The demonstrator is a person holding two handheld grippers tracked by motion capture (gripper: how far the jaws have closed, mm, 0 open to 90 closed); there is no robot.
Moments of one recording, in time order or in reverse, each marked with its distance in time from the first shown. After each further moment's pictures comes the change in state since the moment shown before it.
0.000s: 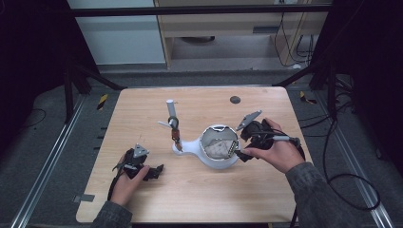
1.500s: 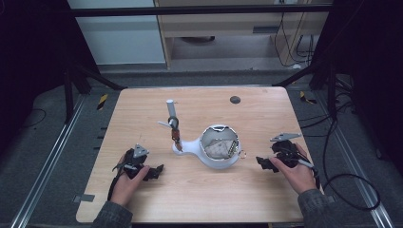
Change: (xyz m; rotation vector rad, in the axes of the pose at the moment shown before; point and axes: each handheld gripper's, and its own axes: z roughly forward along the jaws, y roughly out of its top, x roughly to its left) left arm 0.000 0.000 0.000 0.002 0.001 0.001; right arm -0.028 -0.125 0.053 -0.122 -0.084 0.458
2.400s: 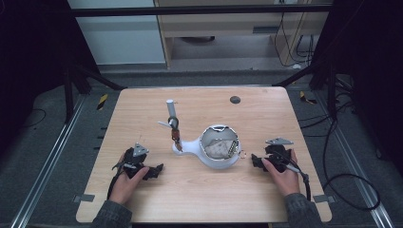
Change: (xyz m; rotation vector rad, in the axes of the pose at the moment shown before) left arm 0.004 0.002 0.002 -0.003 -0.006 -0.004; right arm 0.005 -0.019 0.048 -0.087 -0.149 0.149
